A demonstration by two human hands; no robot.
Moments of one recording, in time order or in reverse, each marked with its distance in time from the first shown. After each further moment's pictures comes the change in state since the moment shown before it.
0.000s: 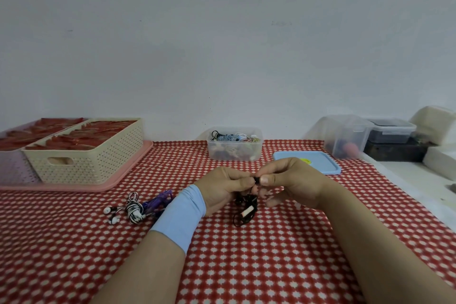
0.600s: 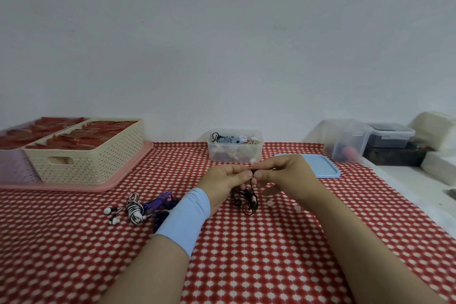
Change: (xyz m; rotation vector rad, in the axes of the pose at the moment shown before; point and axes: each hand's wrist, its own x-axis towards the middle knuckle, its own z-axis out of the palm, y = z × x) left_hand 0.013 -0.009 -0.002 0.044 0.270 0.046; right_hand 0.007 0.000 0.015 -0.113 0.312 -0.178
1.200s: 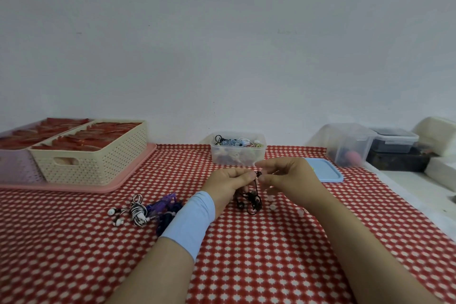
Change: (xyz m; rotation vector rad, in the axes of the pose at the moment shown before) left_hand 0.003 -0.004 0.000 0.041 0.047 -0.030; right_hand 0.001 -0.002 0.000 -0.152 0.015 -0.090
